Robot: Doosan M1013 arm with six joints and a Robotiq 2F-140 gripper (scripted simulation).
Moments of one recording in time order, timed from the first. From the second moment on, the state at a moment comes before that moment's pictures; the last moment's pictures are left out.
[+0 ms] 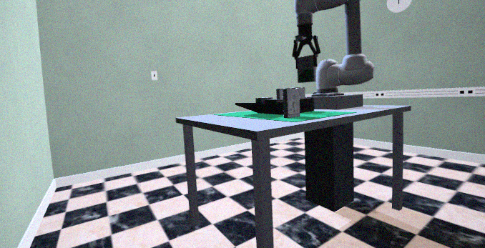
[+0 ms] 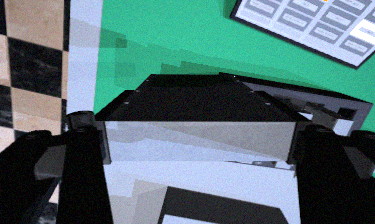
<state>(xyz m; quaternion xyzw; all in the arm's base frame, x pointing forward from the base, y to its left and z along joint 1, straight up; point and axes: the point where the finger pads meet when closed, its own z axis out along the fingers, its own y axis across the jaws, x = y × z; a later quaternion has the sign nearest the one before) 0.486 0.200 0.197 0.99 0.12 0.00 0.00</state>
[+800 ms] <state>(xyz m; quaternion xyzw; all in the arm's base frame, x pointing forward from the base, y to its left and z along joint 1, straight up) 0.494 0.106 0.197 0.99 -0.12 0.00 0.00</state>
